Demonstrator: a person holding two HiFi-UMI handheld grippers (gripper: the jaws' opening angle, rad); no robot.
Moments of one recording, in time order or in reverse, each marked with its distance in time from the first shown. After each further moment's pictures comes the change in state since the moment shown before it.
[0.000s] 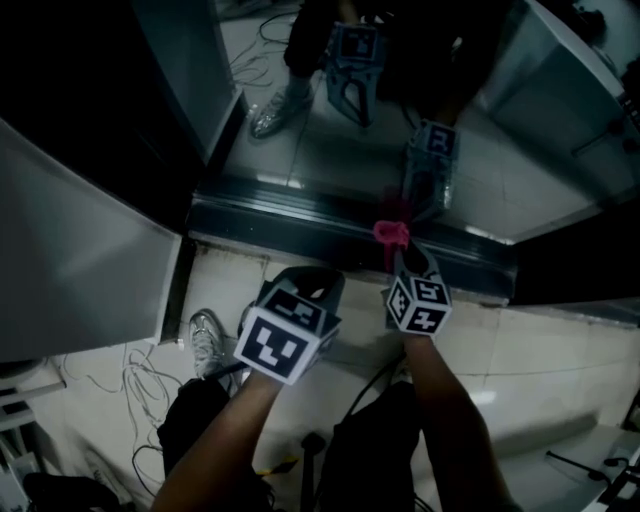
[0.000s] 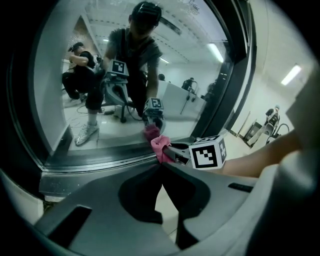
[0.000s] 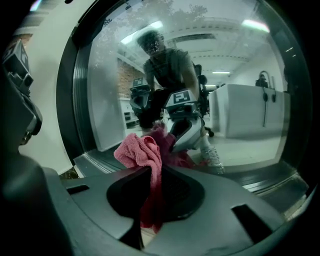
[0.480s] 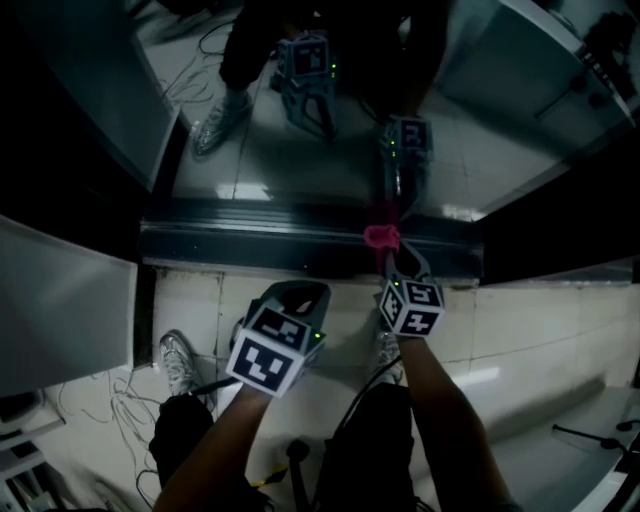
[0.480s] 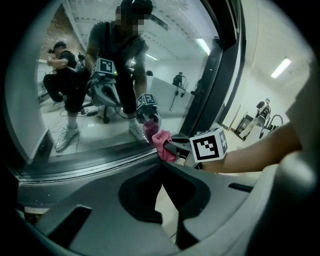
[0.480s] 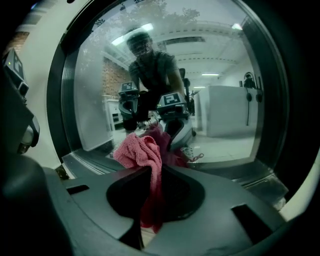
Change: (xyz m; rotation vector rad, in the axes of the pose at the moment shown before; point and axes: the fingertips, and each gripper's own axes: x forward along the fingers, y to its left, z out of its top) left arm 0.062 -0.061 -0.004 0.079 0.037 -0.092; right arm -0.034 -0.095 -0.012 0.047 -0.010 -0.110
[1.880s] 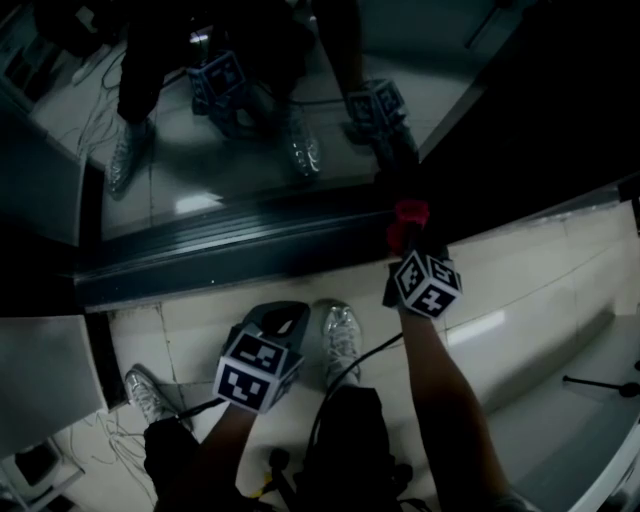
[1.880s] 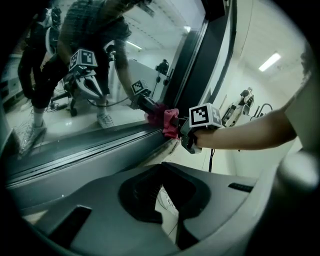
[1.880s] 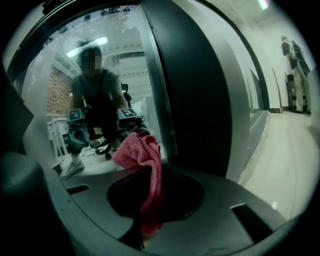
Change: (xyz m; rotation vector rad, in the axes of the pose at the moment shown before) left arm 0.105 -0.109 -0.019 0.101 0.105 -0.152; right arm -0.074 -0.239 -0.023 0.322 -0.138 -0.414
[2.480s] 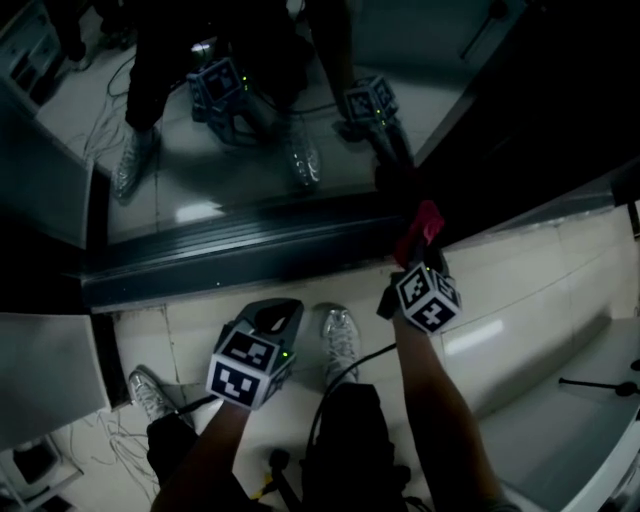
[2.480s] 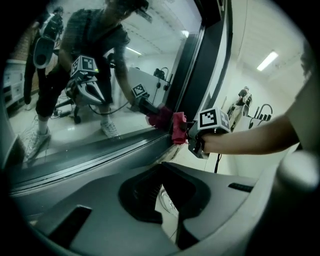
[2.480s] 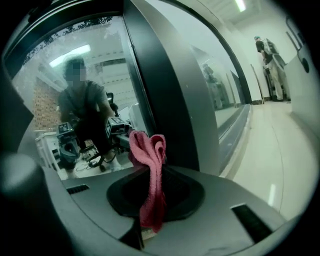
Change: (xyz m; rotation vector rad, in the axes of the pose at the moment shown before) left arm -0.020 0.005 0.019 0.016 -0.062 0.021; right arm -0.034 -0.015 0.016 0.161 -0.048 -0.103
